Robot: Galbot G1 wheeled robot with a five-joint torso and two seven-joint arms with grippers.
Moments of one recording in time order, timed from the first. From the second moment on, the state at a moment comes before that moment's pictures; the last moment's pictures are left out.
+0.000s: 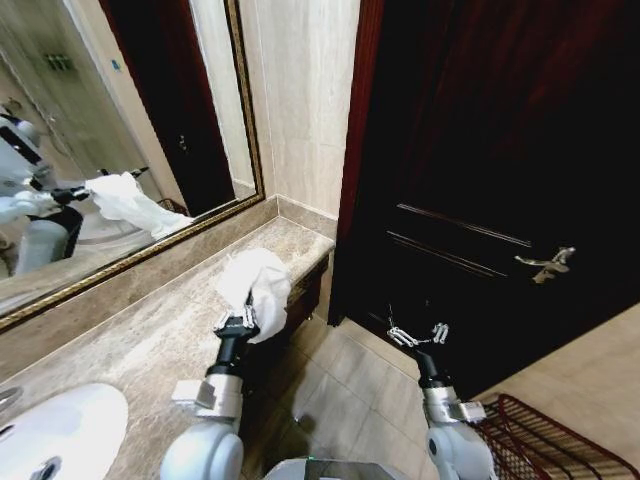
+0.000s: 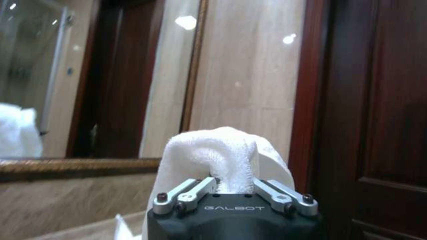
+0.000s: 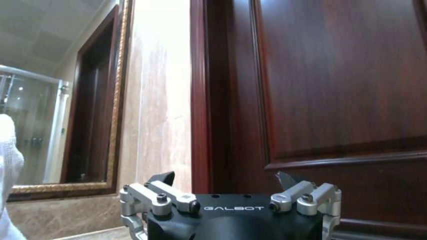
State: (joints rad) left arm 1.80 -1.62 -0.42 -2.43 -0.01 -0.06 -0.01; right arm -1.64 1.49 0.60 2.06 0.21 0.44 -0.20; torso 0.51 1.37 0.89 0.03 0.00
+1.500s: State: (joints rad) left arm 1.82 -1.61 -0.38 -2.35 0.15 -0.26 0.11; right arm -1.73 1.52 0.63 2.10 0.21 0.57 -0.21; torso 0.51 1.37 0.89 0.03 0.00
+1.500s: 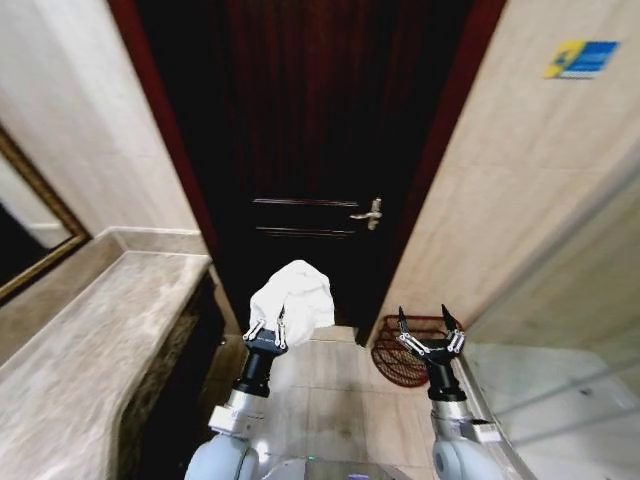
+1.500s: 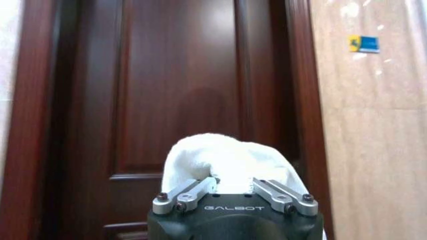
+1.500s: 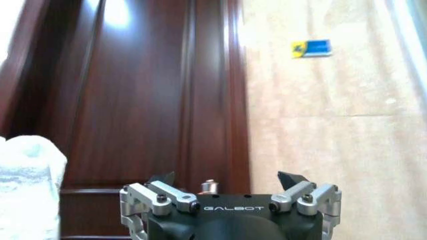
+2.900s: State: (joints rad) left arm 1.69 -1.40 -0.47 -2.27 -0.22 -0.18 0.10; right arm -1.79 1.56 0.63 2.11 0.13 0.63 -0.17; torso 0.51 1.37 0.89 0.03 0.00
